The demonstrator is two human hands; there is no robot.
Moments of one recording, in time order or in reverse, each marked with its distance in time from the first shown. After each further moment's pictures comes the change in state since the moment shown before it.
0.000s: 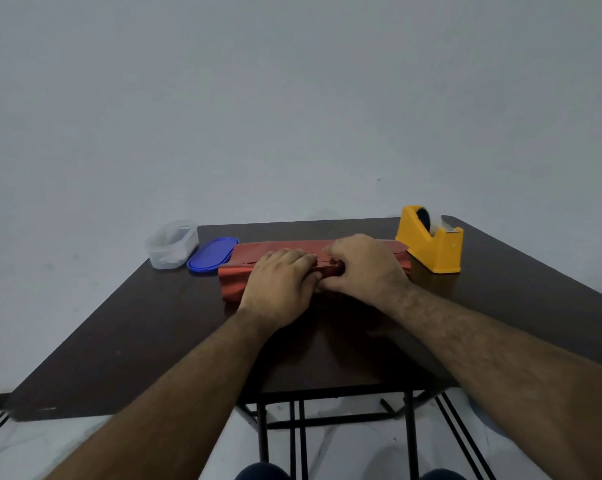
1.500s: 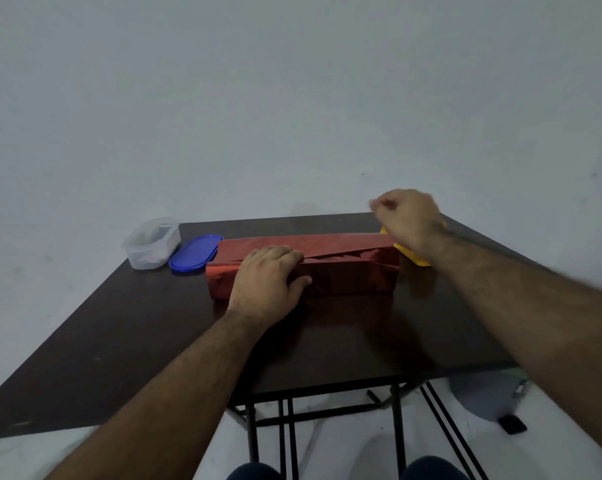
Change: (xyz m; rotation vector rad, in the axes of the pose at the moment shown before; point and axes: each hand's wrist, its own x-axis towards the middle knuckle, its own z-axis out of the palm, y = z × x) left_hand 0.005 0.000 0.004 -0.020 0.026 -0.053; right_hand 0.026 0.103 -0.024 0.297 0.248 0.473
